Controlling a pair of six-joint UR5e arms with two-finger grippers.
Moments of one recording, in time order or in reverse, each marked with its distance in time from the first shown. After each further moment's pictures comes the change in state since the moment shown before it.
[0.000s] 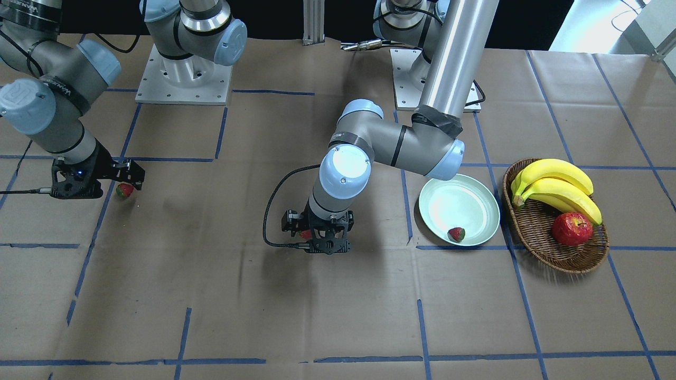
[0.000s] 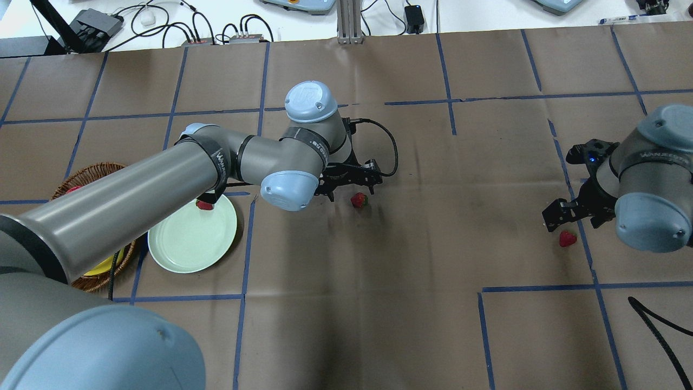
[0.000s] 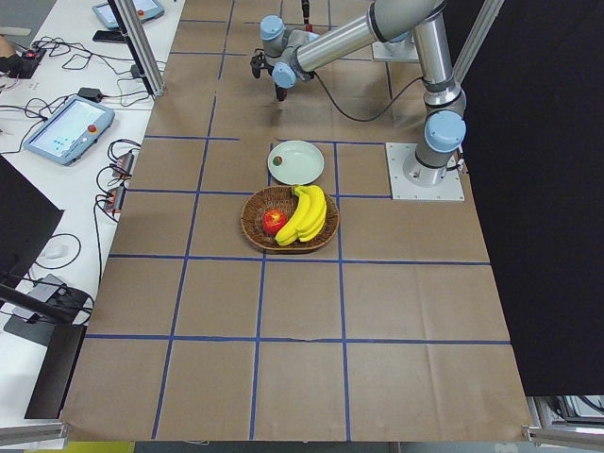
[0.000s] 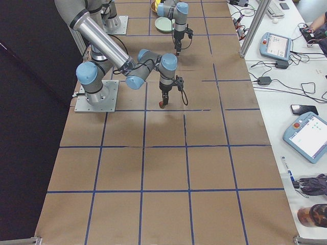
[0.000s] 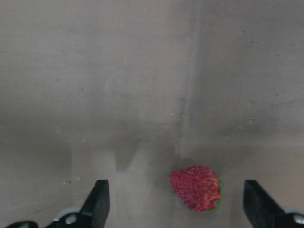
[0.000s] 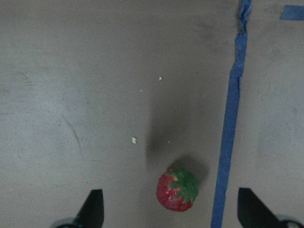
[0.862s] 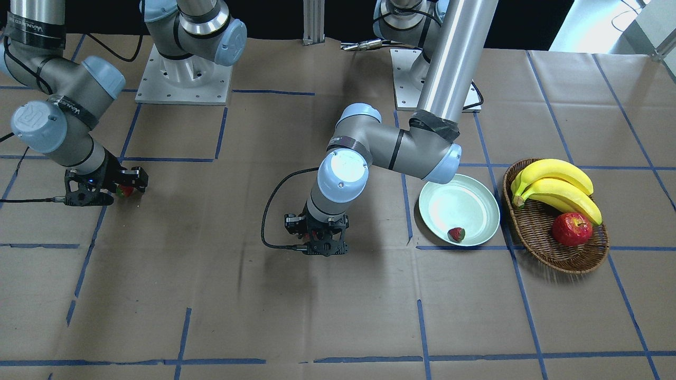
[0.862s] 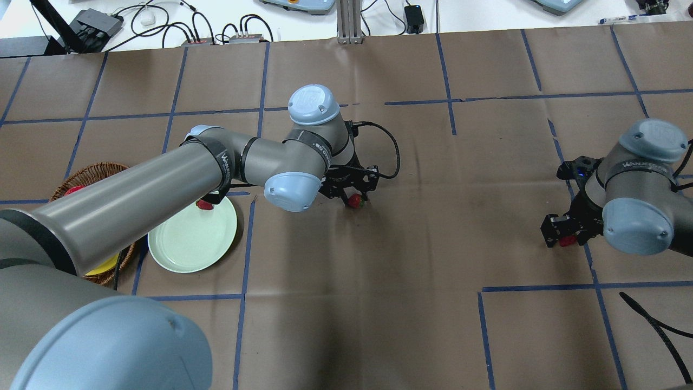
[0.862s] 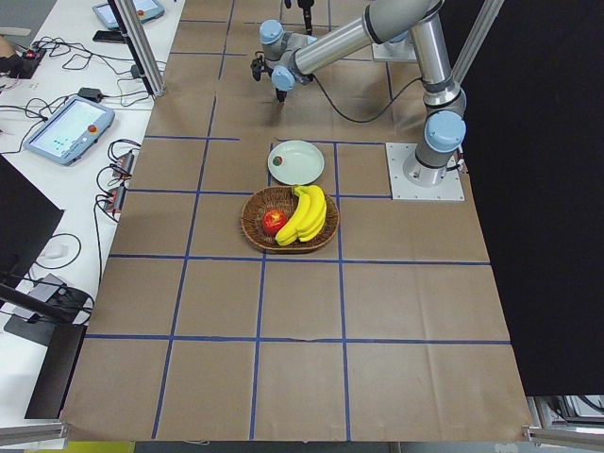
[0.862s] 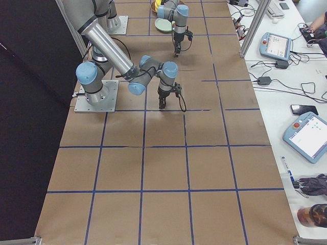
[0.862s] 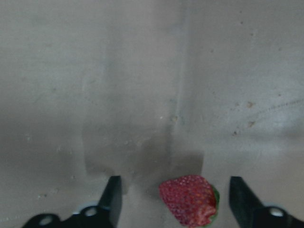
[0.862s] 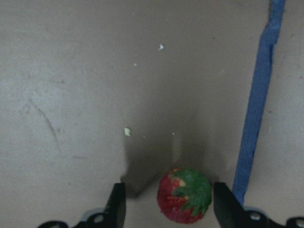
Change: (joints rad) left arm -0.003 -0.011 0.003 0.005 -0.014 0.000; right arm 0.000 0.060 0.010 0.015 -0.034 0.008
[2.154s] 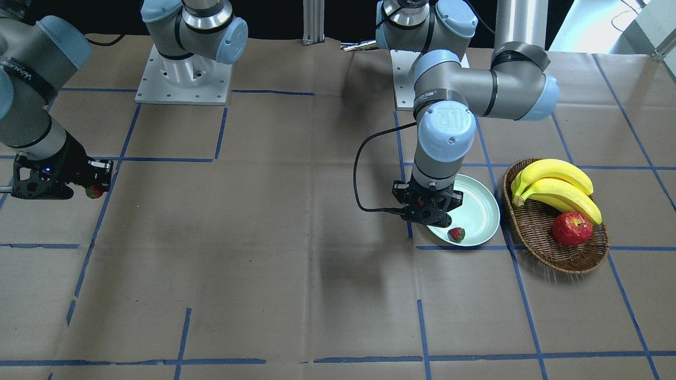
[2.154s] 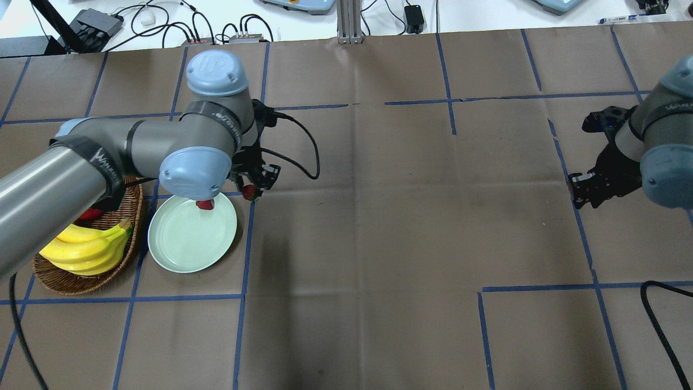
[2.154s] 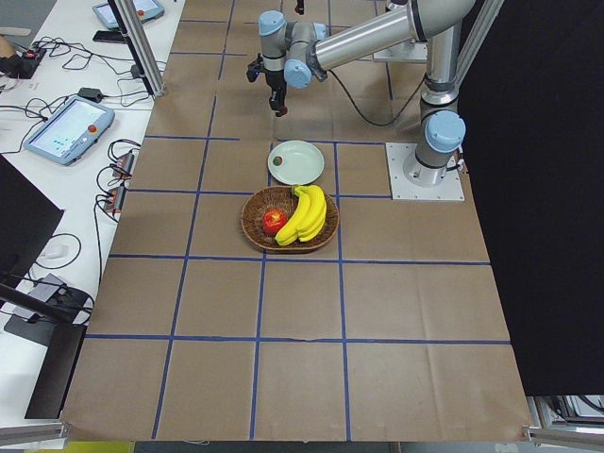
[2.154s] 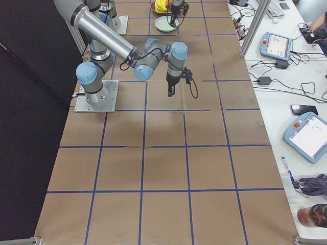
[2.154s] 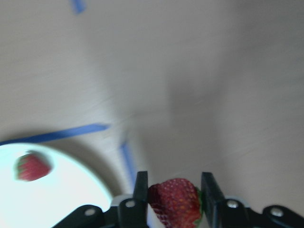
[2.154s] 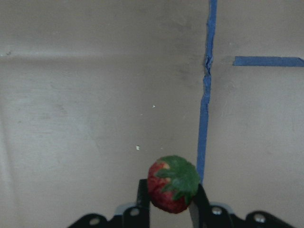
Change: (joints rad) left arm 0.306 0.331 -0.206 -0.209 0.361 0.650; right arm 0.089 -0.109 -0.261 0.289 0.017 0.107
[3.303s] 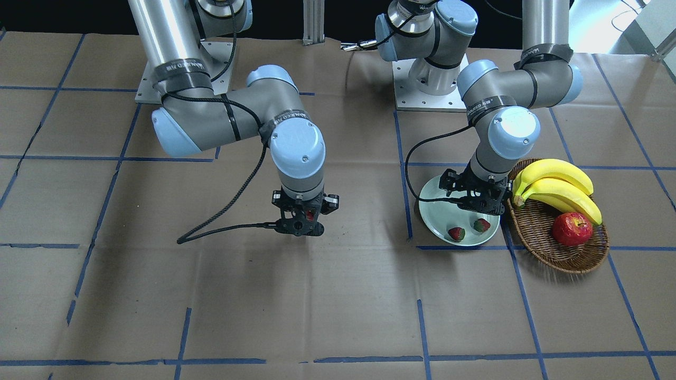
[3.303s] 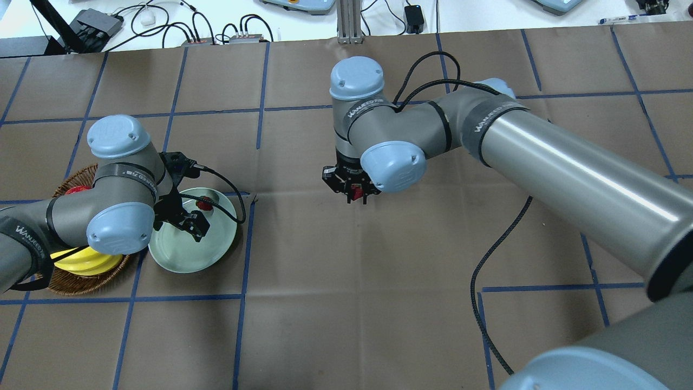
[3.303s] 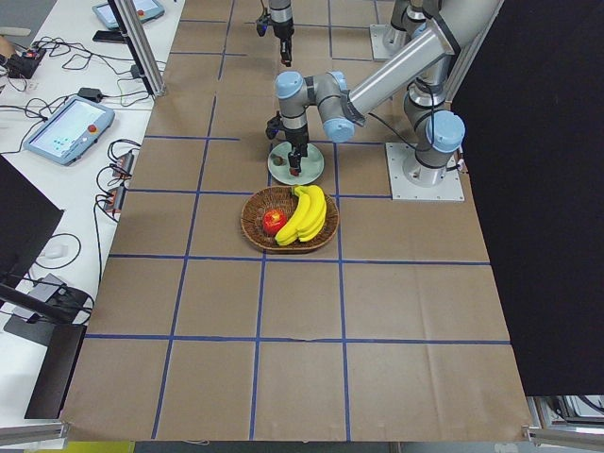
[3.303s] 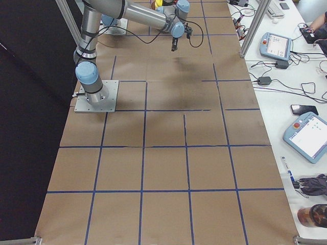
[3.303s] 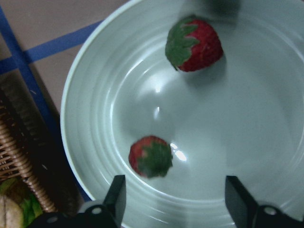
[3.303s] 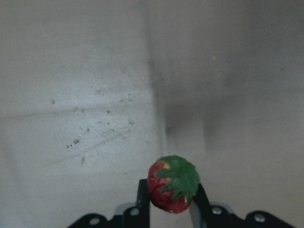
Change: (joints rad) left arm 0.224 0.036 -0.208 0.167 -0.011 0.192; right arm 0.753 0.419 -0.350 -0.024 0.127 0.858
